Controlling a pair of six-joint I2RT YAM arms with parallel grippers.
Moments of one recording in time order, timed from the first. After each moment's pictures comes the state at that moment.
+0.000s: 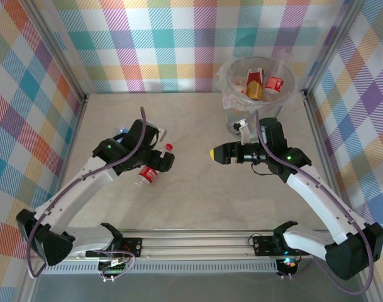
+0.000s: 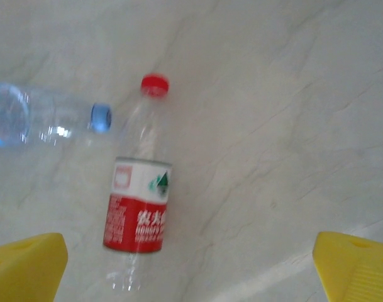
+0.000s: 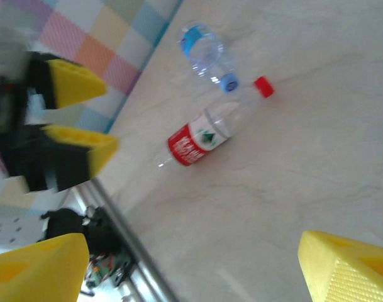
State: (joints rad) left arm -0.62 1.25 1.26 -1.02 -0.16 -0.16; right arm 0.48 1.08 1.01 -0.53 -0.64 0.39
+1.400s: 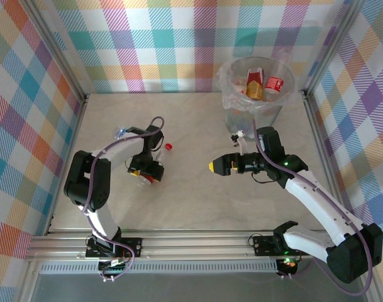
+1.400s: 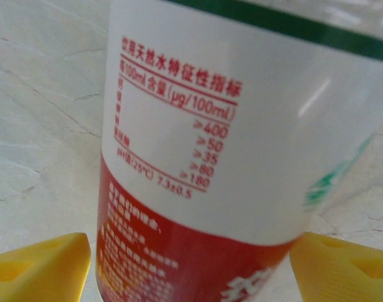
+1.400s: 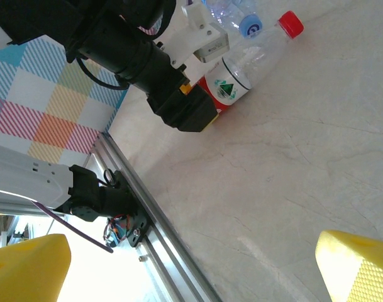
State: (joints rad) left arm -0.38 1.77 1.21 -1.10 -0.06 -0.13; right arm 0.48 1.06 0.89 -0.52 -0.73 0.39
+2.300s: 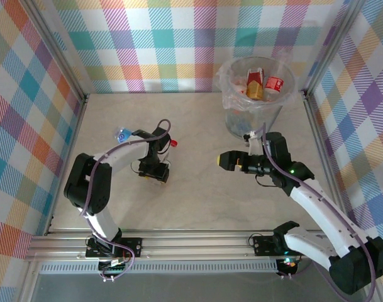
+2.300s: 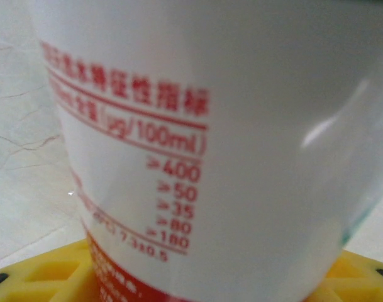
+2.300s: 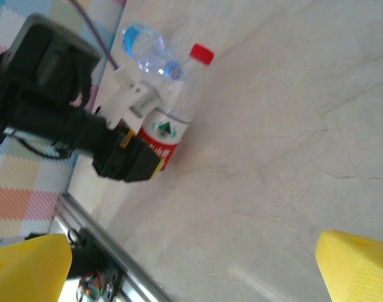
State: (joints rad) left arm -0.49 1.71 1.20 -1.07 0.04 -0.19; right arm 0.43 0.95 0.82 -0.50 -0.48 0.57
